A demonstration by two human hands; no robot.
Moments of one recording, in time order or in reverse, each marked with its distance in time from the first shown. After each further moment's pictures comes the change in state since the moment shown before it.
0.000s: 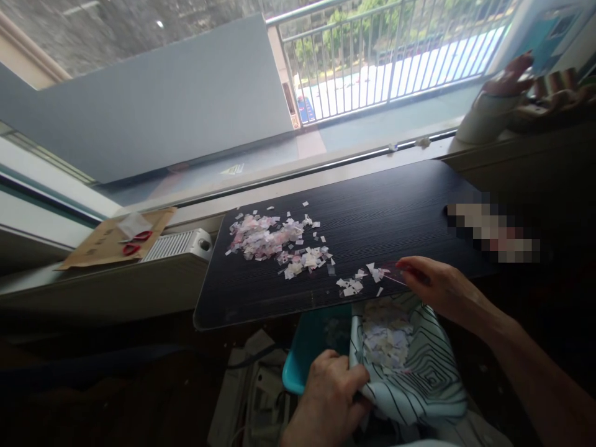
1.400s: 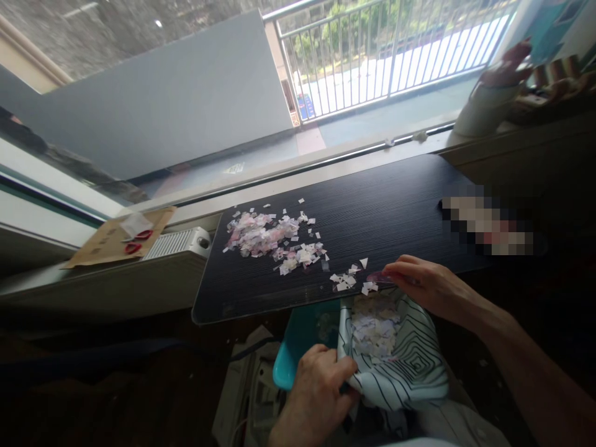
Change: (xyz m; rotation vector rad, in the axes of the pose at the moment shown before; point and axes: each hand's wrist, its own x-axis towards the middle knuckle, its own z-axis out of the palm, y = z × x) left_hand -0.005 0.003 -0.005 0.034 0.036 -0.055; right_hand -0.004 -0.003 -0.006 0.071 -0.155 -0.173
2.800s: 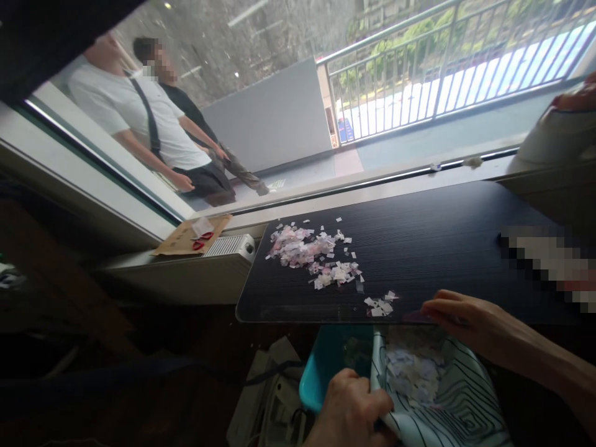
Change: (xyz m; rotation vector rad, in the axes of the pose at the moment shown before) left_hand 0.002 -0.004 0.008 0.119 -0.065 0.005; right_hand 0.011 0.018 0.002 0.082 -0.121 -0.091
